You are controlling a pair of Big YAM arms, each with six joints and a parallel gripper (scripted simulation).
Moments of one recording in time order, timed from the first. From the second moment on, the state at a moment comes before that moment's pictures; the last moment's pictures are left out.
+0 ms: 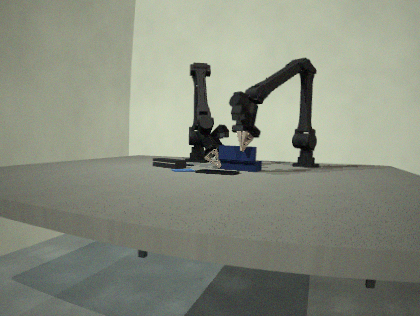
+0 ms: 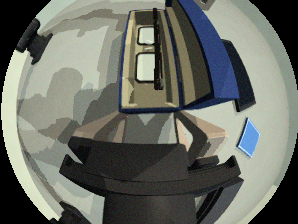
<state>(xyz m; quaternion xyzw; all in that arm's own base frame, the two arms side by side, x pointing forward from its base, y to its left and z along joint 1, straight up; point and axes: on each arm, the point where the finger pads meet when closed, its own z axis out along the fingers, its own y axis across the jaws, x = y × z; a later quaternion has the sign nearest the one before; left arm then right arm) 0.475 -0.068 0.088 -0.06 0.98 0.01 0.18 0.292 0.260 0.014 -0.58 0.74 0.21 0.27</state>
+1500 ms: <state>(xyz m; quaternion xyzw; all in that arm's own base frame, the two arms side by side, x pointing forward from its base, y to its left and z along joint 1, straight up) 0.419 -0.074 0.069 -0.05 0.98 0.01 0.17 0.293 0.260 0.015 -0.58 0.74 0.21 0.27</state>
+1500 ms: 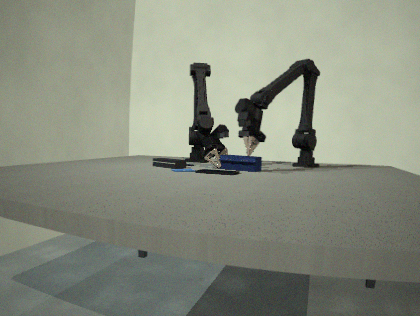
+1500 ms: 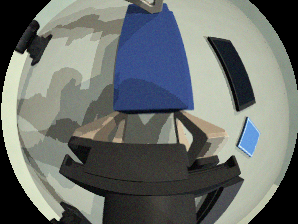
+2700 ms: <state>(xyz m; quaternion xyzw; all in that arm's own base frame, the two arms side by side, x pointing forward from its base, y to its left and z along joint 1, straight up) 0.419 -0.074 0.069 -0.05 0.98 0.01 0.17 0.293 0.260 0.015 -0.58 0.74 0.21 0.27</state>
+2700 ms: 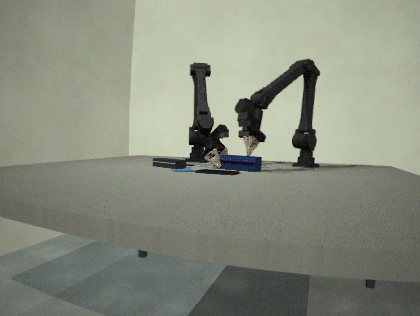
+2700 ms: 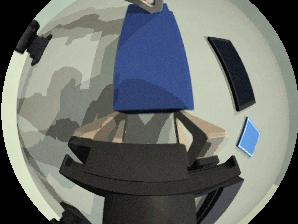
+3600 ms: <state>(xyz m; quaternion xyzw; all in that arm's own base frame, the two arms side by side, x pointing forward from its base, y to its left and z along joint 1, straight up) 0.418 -0.075 0.072 -0.05 0.98 0.01 0.17 0.294 0.260 0.015 -0.58 0.74 0.21 0.27</state>
